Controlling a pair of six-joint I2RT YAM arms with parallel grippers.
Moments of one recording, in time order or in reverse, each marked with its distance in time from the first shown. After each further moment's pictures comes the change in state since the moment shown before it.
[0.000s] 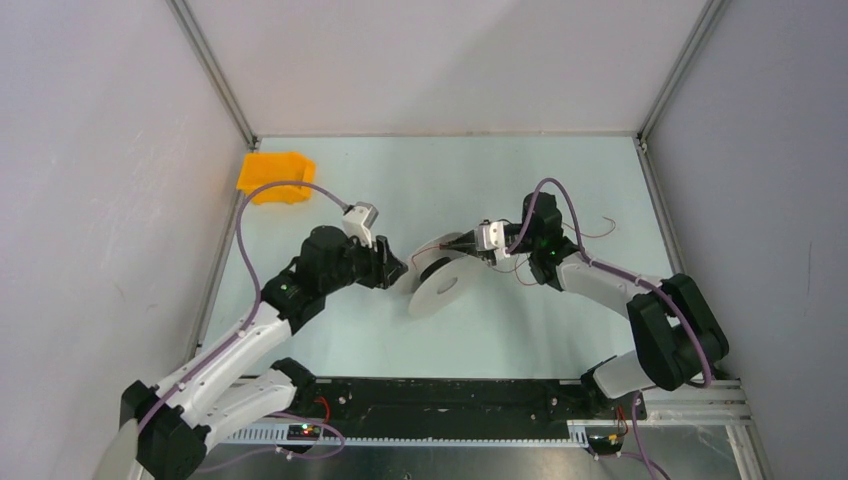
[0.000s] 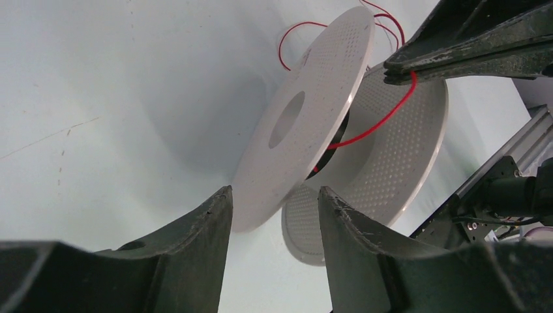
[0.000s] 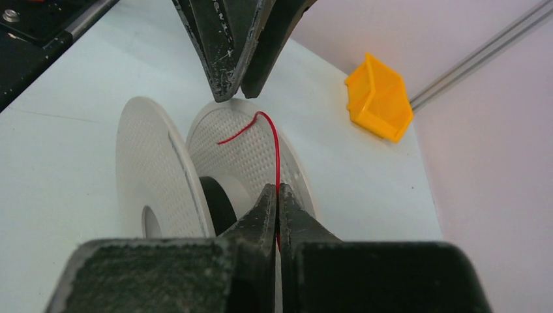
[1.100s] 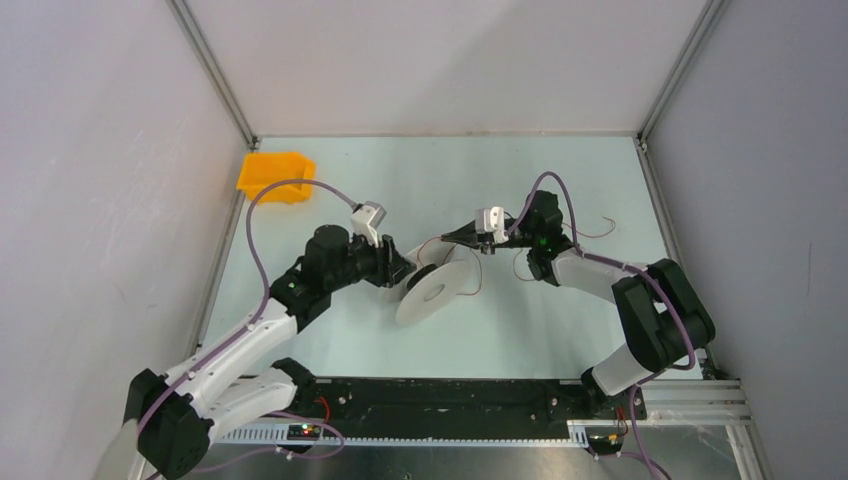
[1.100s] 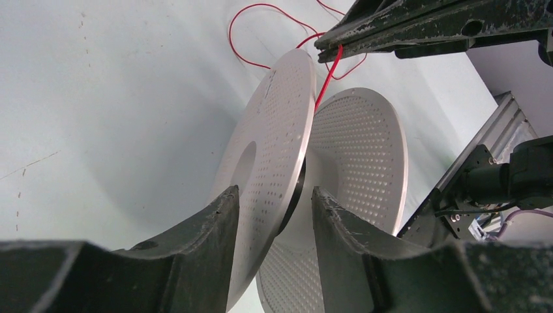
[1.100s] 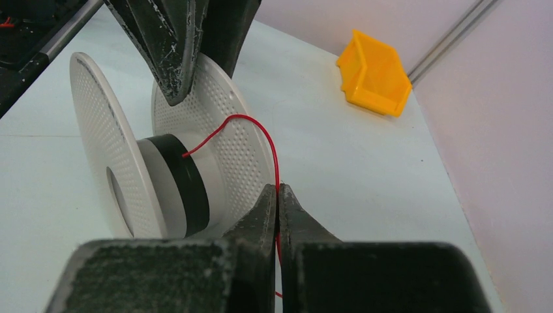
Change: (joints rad) left arm 0.000 0.074 -0.032 0.158 0.113 0.013; right arm -0.036 0.105 0.002 0.166 0.039 0.193
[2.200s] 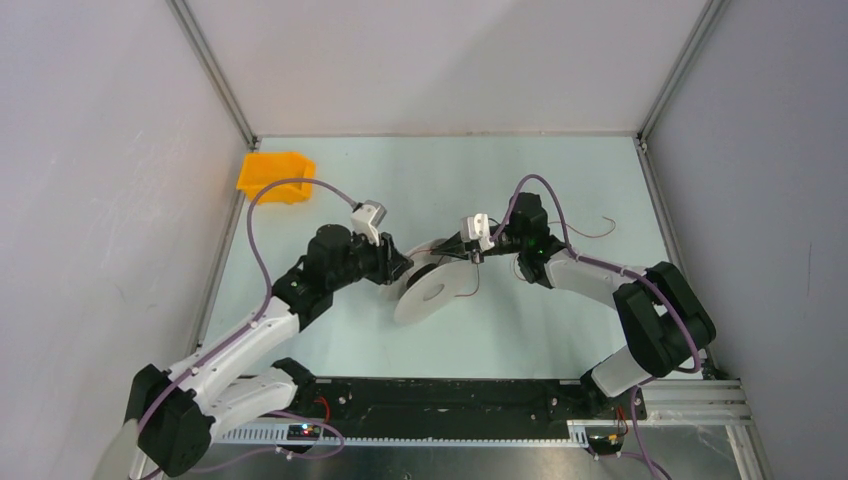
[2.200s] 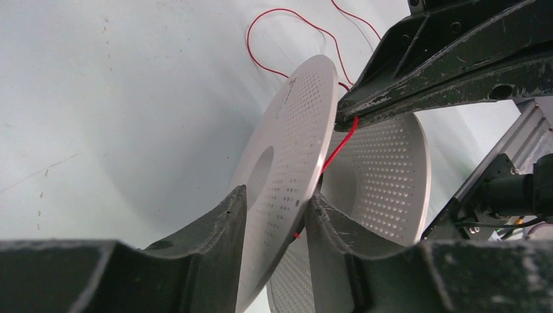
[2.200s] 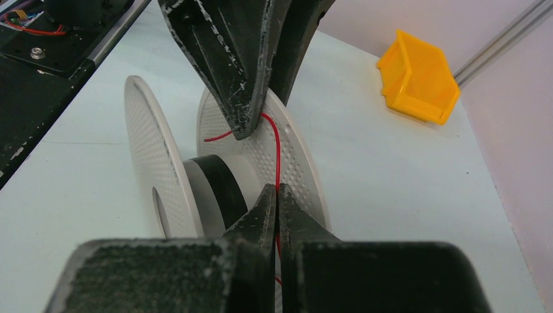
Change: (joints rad) left arm 0.000 0.010 -0.007 0.018 -0.045 0.012; right arm 0.085 -0.017 0.036 -0.162 0.022 -0.046
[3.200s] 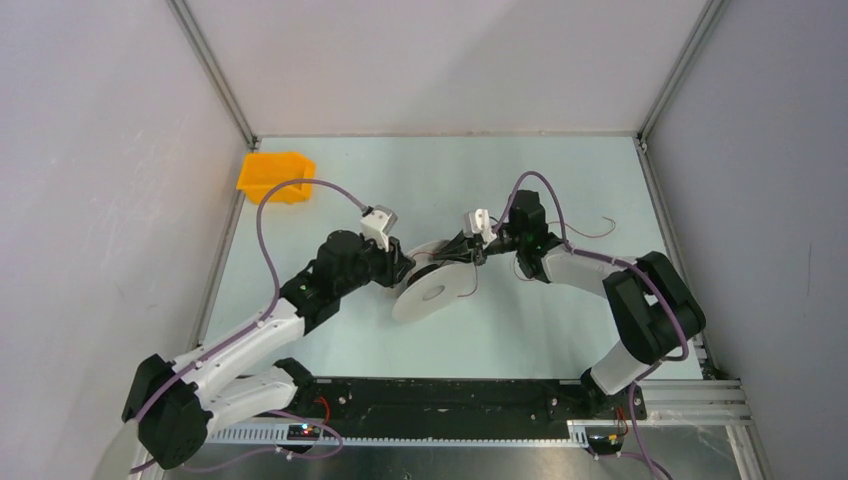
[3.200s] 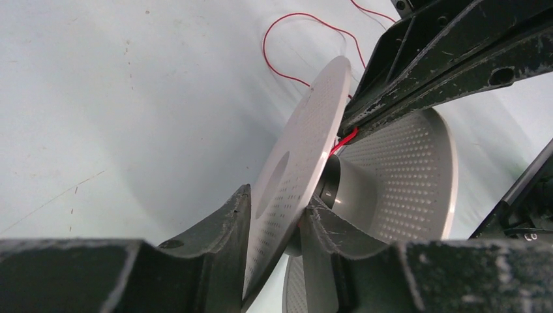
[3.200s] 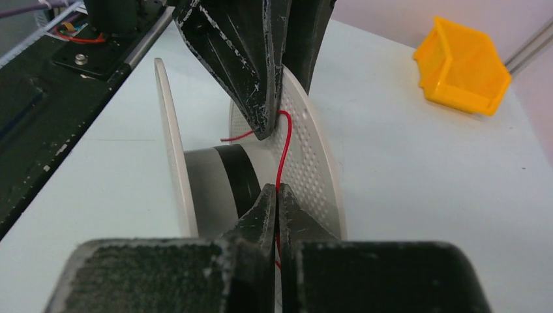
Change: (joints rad) left arm -0.084 0.026 -0.019 0.065 -0.136 0.097; right arm -0.029 0.053 0.018 -0.019 -0.089 0.045
